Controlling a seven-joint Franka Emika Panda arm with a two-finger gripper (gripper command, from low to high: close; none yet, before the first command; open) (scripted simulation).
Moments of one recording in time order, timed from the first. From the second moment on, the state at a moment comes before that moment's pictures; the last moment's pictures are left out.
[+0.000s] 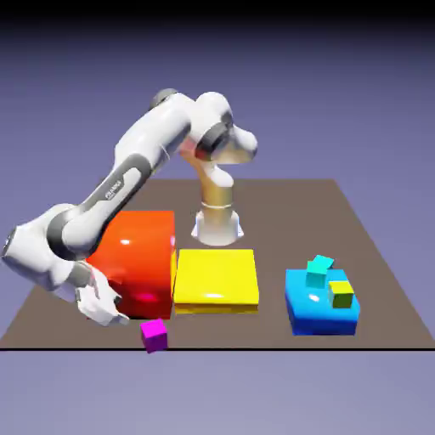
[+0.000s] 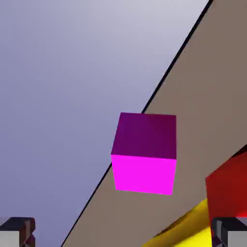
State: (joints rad) arm -0.08 1.00 -0.70 -1.34 1.00 1.30 1.01
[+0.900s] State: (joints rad) arm -0.10 1.29 -0.75 -1.02 1.03 0.95 0.94
